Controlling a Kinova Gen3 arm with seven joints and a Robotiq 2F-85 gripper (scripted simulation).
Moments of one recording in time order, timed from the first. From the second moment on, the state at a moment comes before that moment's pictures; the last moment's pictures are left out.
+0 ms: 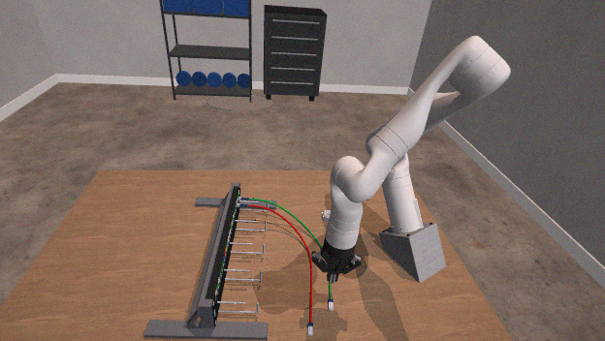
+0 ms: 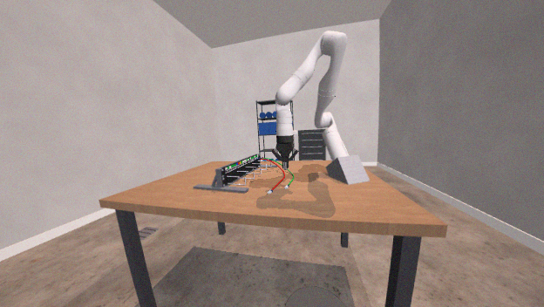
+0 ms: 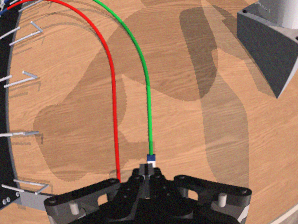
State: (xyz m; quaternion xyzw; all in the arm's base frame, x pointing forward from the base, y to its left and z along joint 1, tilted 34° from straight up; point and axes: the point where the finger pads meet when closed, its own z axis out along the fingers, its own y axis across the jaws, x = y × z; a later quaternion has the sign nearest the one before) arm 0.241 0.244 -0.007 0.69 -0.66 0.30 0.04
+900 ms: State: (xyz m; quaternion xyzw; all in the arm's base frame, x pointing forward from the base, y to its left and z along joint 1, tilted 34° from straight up) arm 0.240 0.247 -0.012 0.69 -0.66 0.30 0.04
